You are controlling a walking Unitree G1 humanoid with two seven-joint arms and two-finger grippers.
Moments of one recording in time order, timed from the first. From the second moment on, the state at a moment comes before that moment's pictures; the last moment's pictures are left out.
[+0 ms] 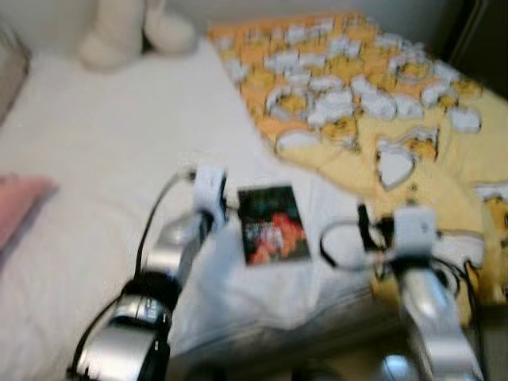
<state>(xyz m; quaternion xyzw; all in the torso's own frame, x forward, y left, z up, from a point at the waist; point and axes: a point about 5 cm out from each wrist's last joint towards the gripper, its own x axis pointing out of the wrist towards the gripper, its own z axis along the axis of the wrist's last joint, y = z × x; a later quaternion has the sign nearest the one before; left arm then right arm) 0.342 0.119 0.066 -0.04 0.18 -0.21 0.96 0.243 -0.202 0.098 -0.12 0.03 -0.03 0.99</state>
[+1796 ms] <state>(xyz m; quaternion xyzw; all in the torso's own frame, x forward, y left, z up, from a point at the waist) 0.334 0.084 0.049 -0.24 0.22 -0.24 0.91 0.162 -0.169 0.091 0.04 0.19 0.20 0.96</state>
